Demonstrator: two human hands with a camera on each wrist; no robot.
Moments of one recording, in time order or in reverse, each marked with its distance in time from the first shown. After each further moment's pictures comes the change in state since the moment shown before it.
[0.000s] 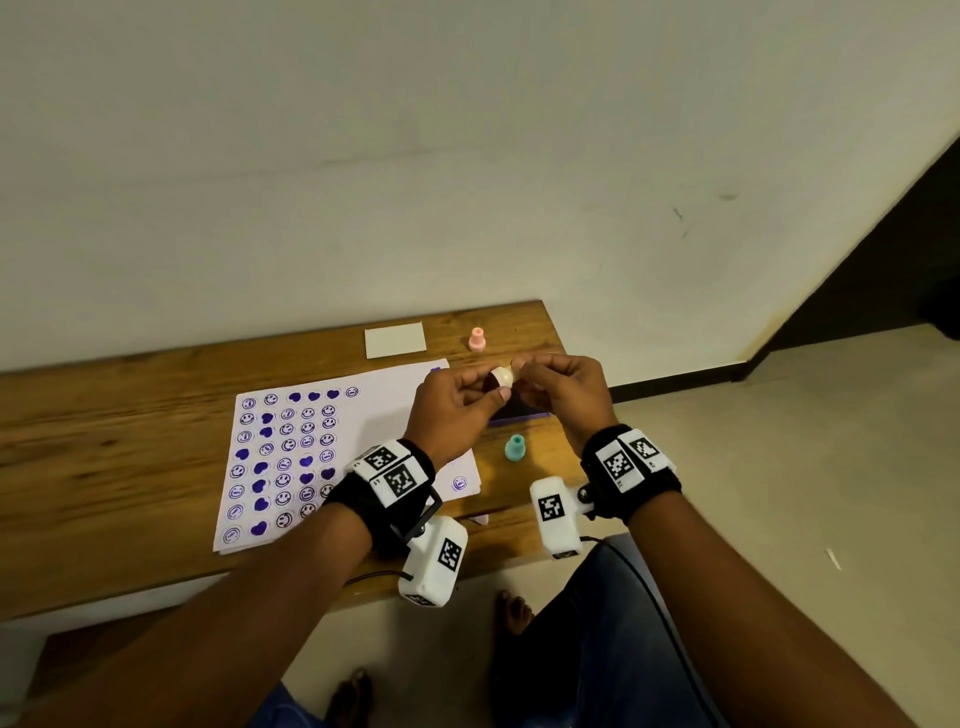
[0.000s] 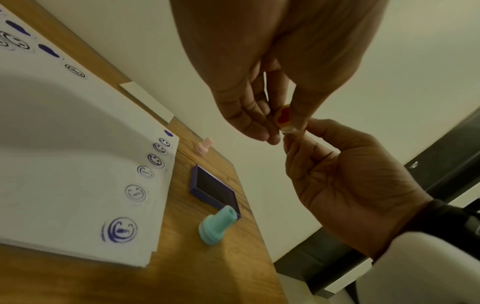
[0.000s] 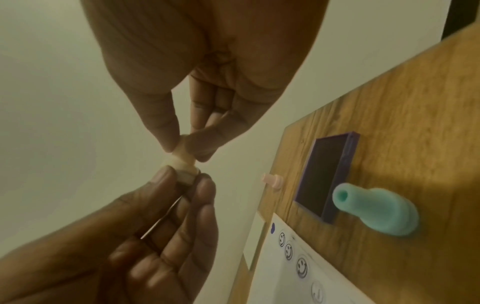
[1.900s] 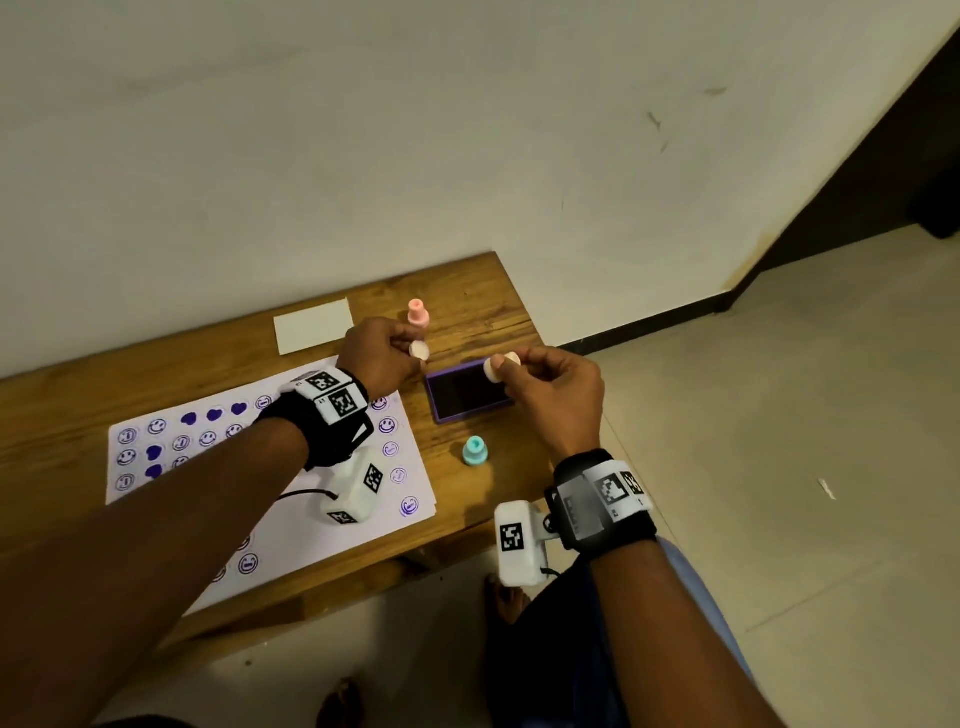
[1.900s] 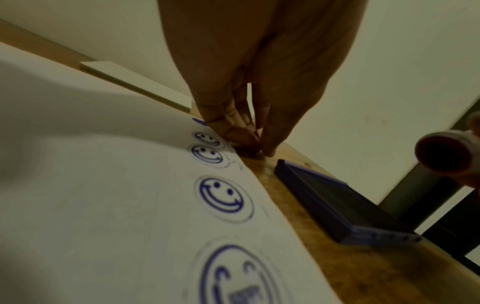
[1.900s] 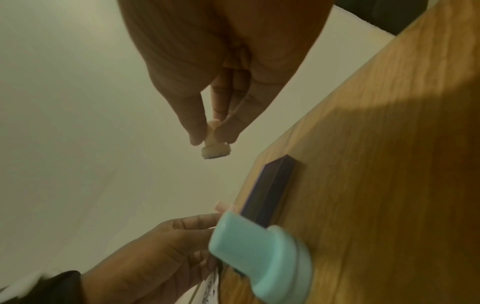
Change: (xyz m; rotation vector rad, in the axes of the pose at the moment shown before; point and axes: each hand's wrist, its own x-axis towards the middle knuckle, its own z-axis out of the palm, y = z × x) left_hand 0.127 -0.065 0.001 0.546 -0.087 -0.120; right_hand 0.029 0.066 -0.028 -0.131 0.375 -0.011
